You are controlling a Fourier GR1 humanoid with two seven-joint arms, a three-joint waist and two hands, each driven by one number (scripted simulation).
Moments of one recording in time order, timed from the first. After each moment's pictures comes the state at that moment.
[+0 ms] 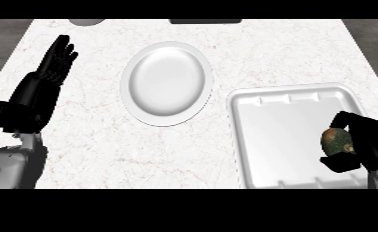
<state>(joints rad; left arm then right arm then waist) -0.22 0.32 0.05 -1.63 0.08 -0.02 0.10 0.04 -0.40 -0.02 -1.63 1.06 0.12 0.35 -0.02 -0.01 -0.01</state>
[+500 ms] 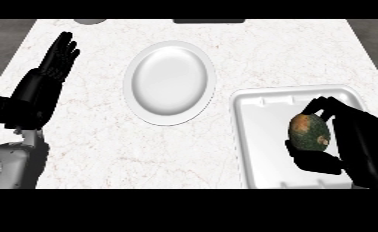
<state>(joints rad) -0.25 0.31 0.05 -1.62 0.08 -0.03 0.11 0.00 -0.24 0.11 -2.04 0.99 0.19 0.45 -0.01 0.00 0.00</state>
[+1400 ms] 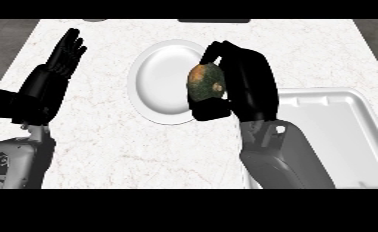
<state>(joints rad) -0.28 0.28 0.05 -1.61 0.05 -0.05 0.13 -0.60 -0.01 0.35 -1.69 0.91 0.06 0.73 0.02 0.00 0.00</state>
